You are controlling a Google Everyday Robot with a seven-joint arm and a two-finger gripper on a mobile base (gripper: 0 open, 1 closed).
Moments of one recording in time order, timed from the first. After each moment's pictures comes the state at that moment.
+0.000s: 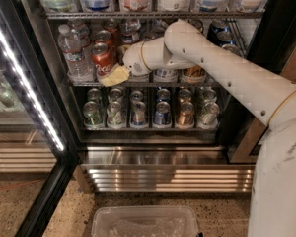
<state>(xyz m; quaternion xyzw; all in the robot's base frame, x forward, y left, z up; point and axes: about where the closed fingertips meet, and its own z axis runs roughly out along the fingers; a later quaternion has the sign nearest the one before) 0.702 0.117 0.831 -0.55 0.65 0.29 0.45</state>
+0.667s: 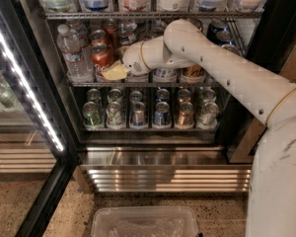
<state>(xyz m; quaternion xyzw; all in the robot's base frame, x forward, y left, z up) 0.701 0.118 0.833 -0.55 0.64 0.30 0.44</state>
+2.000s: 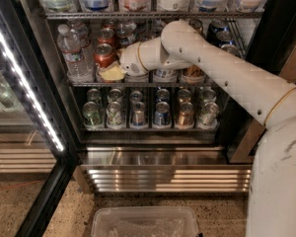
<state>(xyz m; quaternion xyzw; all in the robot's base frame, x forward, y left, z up) 0.696 0.125 0.835 -0.55 0.64 0.30 0.45</state>
